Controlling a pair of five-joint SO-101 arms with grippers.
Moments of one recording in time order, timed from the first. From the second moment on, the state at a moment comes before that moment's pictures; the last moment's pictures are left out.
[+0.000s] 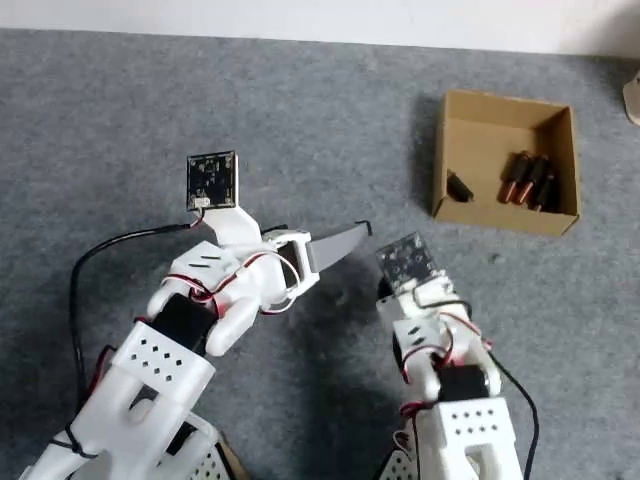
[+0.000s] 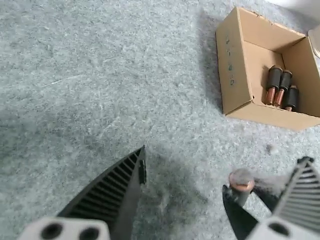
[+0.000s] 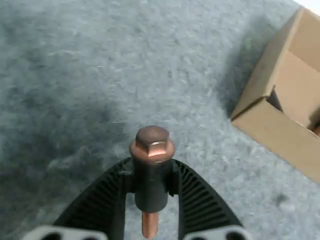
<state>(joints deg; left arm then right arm) 22.4 -50.9 54.8 40.7 35.7 -11.7 -75.0 86.3 31.3 25.2</state>
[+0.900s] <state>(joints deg) 22.2 -50.9 55.3 40.7 35.7 5.5 -17.0 30.6 30.5 22.5</state>
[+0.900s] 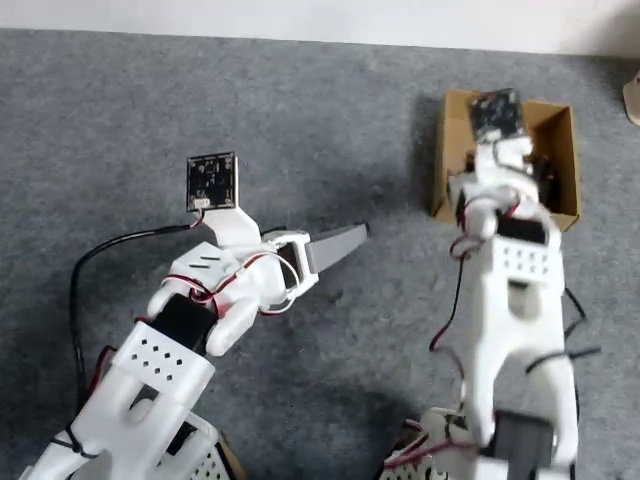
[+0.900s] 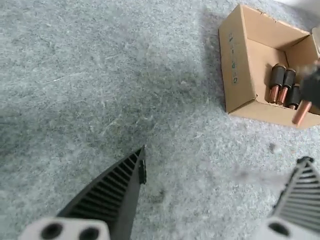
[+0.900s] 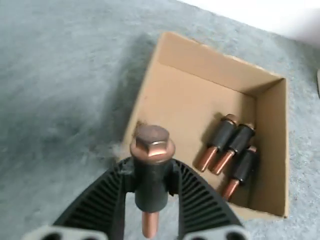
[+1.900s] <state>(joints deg) 22.2 -50.9 56.0 40.7 35.7 11.7 54.7 -55.3 53.3 7.8</state>
